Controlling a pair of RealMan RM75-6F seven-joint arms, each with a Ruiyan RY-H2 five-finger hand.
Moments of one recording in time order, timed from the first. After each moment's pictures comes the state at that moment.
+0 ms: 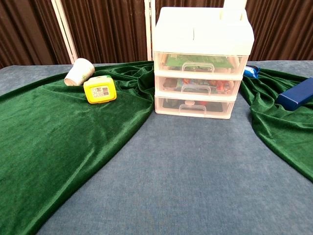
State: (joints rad) left arm -0.12 -1.13 -0.03 -1.58 1.48 1.45 0.06; right arm 0.08 -1.22 0.14 -1.55 -1.54 1.39 0.23
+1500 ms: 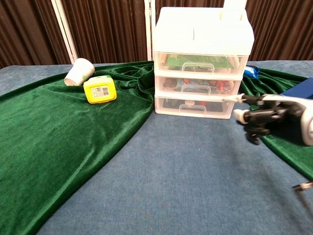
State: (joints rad) left arm -0.10 -1.09 -0.03 -1.59 1.53 1.49 -0.05; right arm 0.46 -1.46 0.31 -1.78 -0.88 0.79 0.54
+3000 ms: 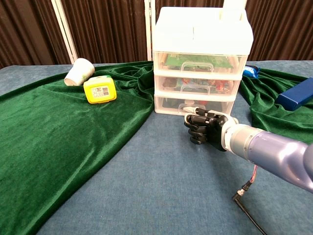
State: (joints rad) left arm -0.13 -1.06 -0.04 -1.55 1.48 1.42 -0.18; right arm 0.62 -1.95 0.51 -1.23 -0.82 0.65 0.70
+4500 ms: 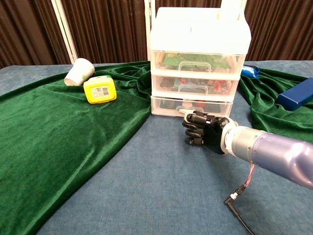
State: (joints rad) left arm -0.13 -1.05 -0.04 -1.56 1.49 1.43 -0.18; right arm 0.55 -1.93 0.55 -1.26 -0.90 0.51 0.84
